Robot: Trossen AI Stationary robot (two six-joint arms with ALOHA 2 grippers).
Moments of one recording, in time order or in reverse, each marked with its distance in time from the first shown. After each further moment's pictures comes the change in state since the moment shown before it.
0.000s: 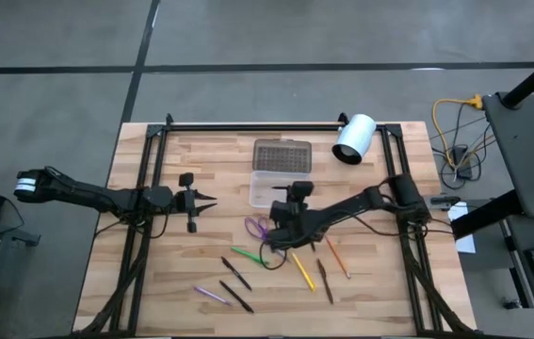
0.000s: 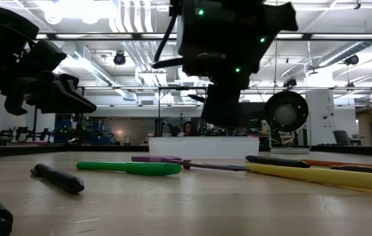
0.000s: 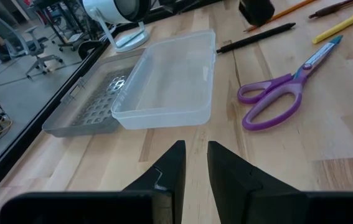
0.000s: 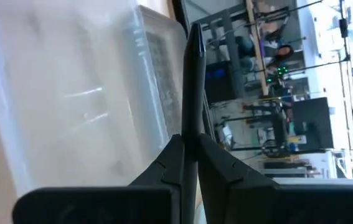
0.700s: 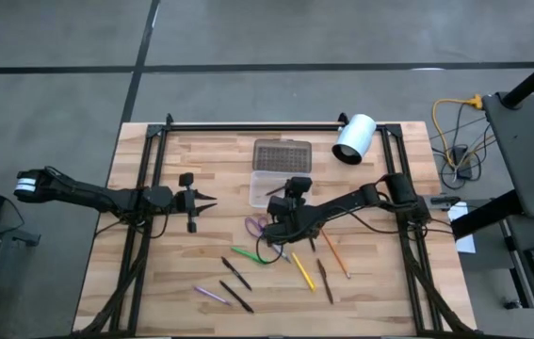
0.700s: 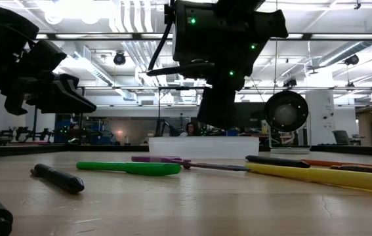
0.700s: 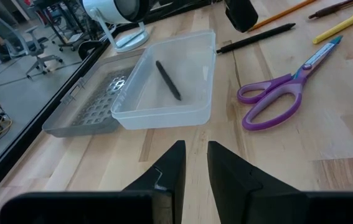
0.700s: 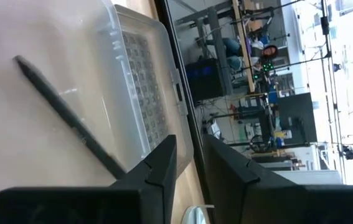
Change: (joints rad) left arm 0.000 0.000 0.000 0.000 0.000 0.000; right arm -0.034 0.013 0.016 -0.001 0.043 -0.020
